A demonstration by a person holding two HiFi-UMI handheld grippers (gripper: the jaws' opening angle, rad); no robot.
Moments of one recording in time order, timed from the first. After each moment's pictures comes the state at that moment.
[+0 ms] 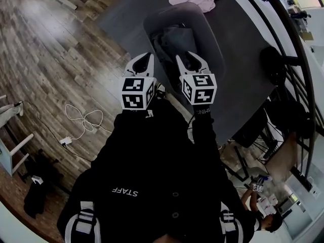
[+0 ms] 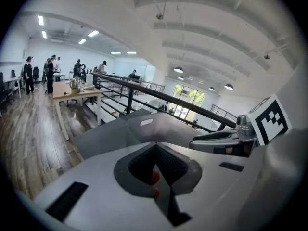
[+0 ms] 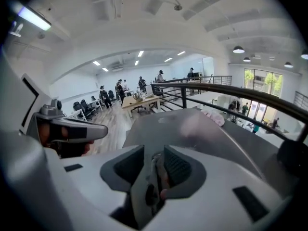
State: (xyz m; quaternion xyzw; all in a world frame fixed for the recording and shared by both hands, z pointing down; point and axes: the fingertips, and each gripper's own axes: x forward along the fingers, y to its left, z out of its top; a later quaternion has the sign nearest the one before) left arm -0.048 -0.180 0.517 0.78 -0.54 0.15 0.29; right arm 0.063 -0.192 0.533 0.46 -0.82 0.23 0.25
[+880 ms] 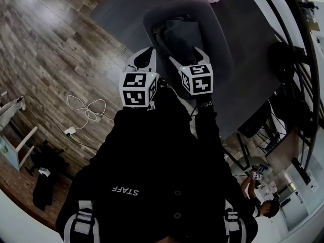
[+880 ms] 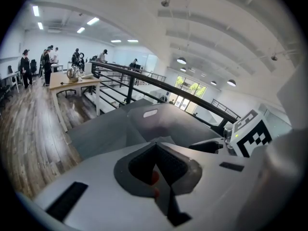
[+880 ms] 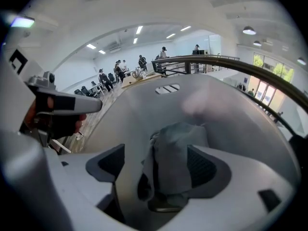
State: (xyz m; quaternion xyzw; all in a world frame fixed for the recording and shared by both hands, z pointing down) left arm -0.049 -0.208 0.554 0.77 -0.51 0.19 0.33; right arm 0.055 -0.202 0.621 0.41 -0.79 0.30 0.35
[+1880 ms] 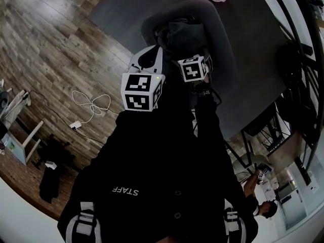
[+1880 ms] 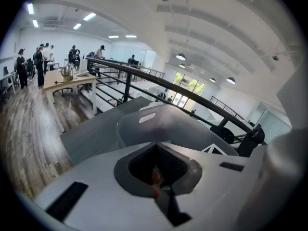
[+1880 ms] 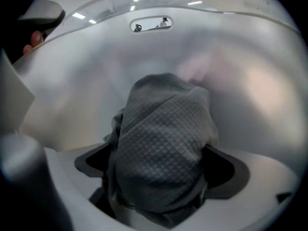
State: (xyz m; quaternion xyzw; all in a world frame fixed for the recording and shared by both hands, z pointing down) left arm -0.032 -0.252 0.560 0.77 -0.50 0.21 0.35; right arm 0.086 -0.214 0.749 0.38 -0.71 0.32 0.50
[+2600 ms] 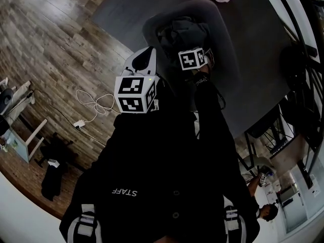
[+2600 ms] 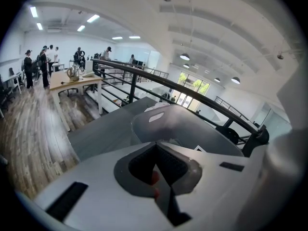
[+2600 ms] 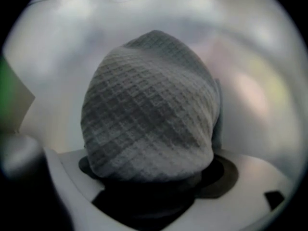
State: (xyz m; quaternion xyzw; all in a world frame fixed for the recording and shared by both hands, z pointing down) left arm -0.056 -0.251 0.563 0.75 -0.52 0.21 0.34; right arm 0.105 -0.245 0.801 0.41 -0.67 0.29 0.55
